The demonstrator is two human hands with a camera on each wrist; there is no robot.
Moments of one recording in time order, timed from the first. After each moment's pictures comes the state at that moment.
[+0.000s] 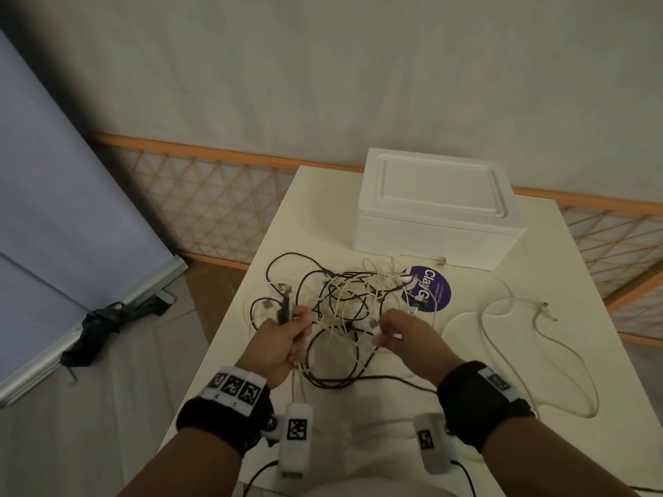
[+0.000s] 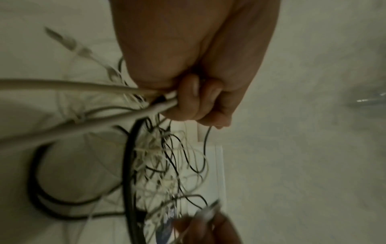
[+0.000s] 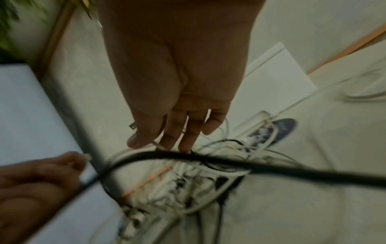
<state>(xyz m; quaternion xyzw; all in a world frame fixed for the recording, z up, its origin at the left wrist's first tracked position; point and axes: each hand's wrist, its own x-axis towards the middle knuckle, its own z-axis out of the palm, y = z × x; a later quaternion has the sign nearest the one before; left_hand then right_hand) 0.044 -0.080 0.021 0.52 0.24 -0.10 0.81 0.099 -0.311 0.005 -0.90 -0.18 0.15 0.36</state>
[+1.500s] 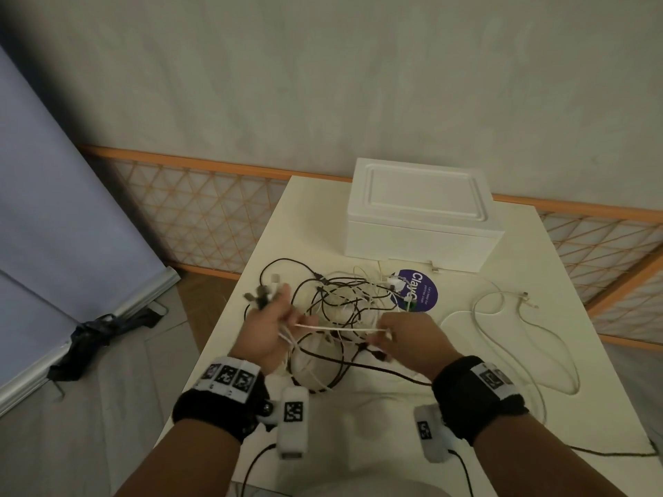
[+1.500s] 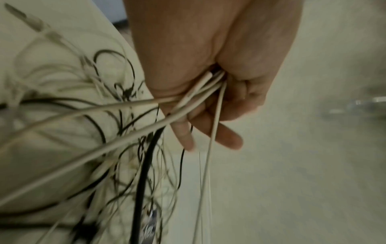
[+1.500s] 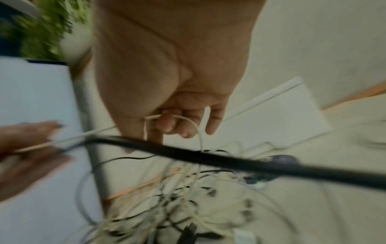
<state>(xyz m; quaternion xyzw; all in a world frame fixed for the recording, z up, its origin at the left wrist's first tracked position) 0.047 -0.082 0.038 0.44 0.18 -0.03 0.88 0.091 -0.322 0.026 -0.96 -0.22 0.08 0.17</state>
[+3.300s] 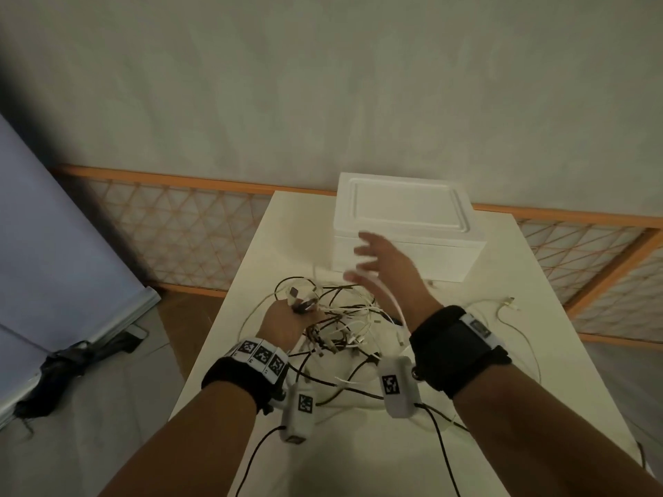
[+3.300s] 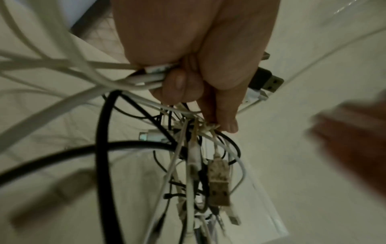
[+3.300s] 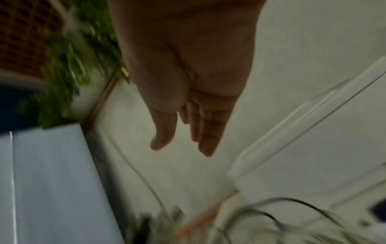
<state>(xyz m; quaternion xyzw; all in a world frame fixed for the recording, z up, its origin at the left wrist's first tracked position) 0.116 -0.095 0.021 0.83 0.18 -0.06 0.53 0.133 -0.283 0.121 -0.86 -0.15 0.03 0.49</state>
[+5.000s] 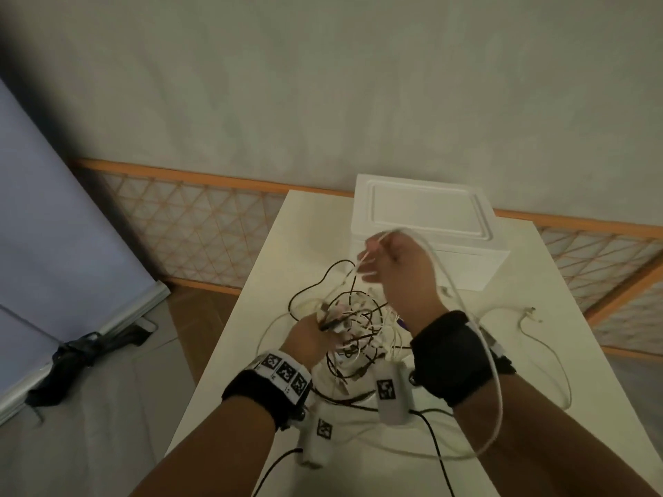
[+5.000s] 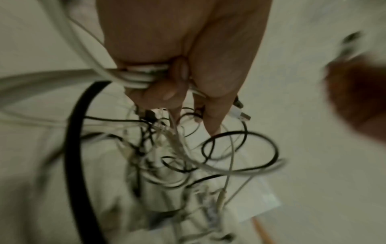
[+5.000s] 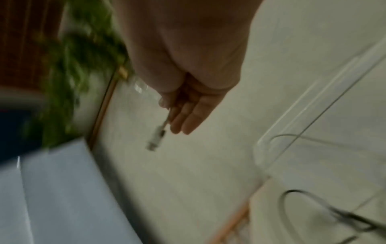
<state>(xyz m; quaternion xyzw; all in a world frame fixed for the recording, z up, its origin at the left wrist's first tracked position) 0.115 -0.101 0.001 0.77 0.13 -0.13 0.61 0.145 -0.247 0.128 -0.74 -0.05 -0.04 0.67</state>
